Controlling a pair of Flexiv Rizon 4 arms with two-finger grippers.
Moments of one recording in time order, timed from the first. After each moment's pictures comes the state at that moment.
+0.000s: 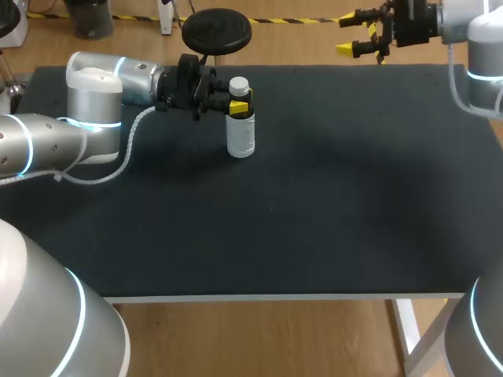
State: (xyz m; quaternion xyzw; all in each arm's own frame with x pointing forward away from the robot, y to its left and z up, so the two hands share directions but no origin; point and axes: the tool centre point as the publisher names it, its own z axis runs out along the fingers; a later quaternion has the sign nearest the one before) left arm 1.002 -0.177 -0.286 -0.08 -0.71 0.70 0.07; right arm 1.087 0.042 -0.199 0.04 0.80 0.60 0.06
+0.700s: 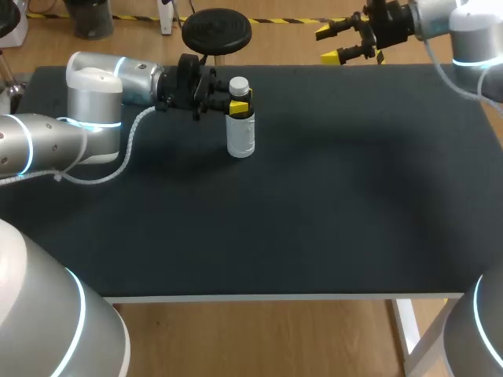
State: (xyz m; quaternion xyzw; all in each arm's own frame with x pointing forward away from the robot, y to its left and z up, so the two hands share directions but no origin) left arm 1.002 -0.177 -0.286 -0.08 -0.71 0.70 0.07; right arm 1.093 0.080 -0.228 0.00 0.81 0.59 -0.03
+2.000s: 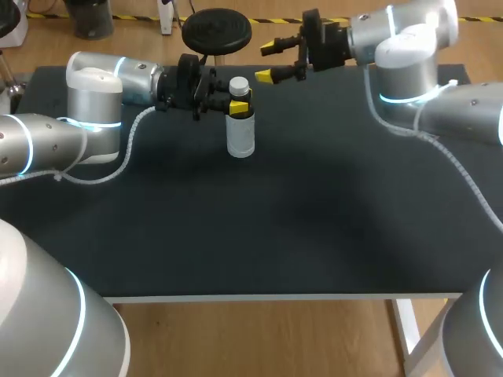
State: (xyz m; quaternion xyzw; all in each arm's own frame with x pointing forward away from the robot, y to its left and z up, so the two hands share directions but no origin) left arm 1.002 -0.177 -0.286 -0.08 -0.71 0.70 0.07; right arm 1.064 0.206 -0.248 0.05 0.81 0.58 0.03
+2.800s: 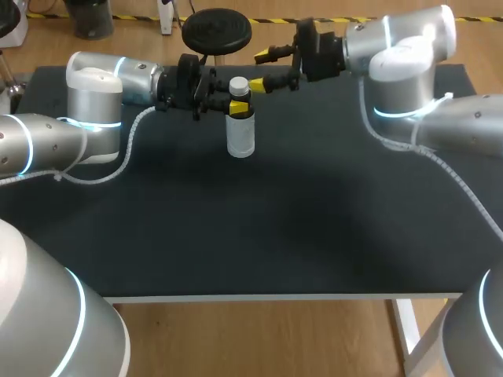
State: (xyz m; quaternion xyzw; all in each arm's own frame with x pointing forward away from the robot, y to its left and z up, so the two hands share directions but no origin) left arm 1.002 -0.177 -0.286 -0.08 -0.71 0.70 0.07; right arm 1.029 0.220 -0.246 0.07 0.81 0.58 0.03
